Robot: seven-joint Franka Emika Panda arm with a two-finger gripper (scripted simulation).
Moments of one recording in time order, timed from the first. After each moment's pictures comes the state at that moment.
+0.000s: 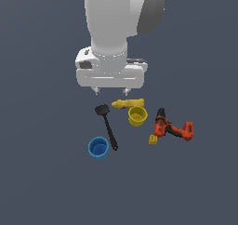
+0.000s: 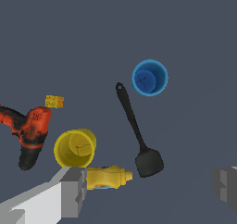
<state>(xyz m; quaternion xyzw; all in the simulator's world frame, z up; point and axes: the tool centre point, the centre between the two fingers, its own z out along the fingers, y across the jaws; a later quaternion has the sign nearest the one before) 0.002 -0.026 0.305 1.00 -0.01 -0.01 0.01</state>
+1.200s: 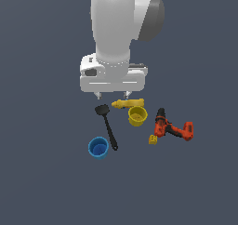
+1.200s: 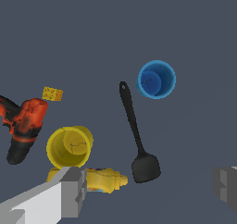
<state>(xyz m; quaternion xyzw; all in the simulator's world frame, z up) 0.002 -0.022 0.287 1.00 0.04 -0.01 0.02</state>
